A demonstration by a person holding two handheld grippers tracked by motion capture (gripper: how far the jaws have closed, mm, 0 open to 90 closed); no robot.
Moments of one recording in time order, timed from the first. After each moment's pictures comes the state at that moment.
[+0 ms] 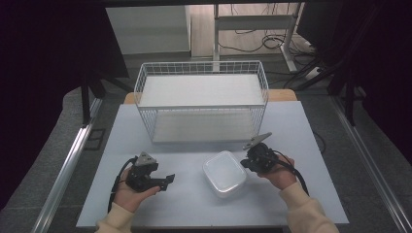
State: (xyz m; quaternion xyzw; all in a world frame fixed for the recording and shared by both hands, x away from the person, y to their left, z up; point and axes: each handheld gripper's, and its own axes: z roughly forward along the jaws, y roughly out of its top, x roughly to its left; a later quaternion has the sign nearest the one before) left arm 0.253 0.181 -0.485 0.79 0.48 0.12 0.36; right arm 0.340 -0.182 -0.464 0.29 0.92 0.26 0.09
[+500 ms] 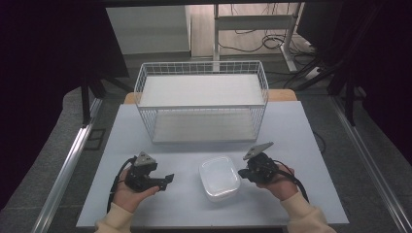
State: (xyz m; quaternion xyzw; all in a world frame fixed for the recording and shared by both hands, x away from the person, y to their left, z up) left arm 0.252 0.183 -0.483 0.79 0.48 0.12 0.36; right arm 0.313 -0.182 -0.470 0.27 0.92 0.29 0.06
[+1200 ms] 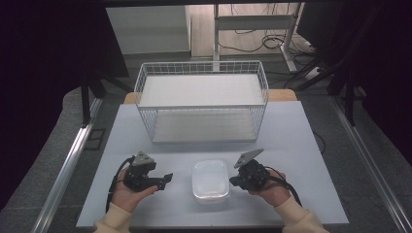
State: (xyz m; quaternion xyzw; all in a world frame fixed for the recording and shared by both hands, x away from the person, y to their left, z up) left arm 0.252 0.187 -0.481 0.79 0.48 0.13 0.37; right arm 0.297 -0.160 -0.477 0.24 0.93 0.29 0.03
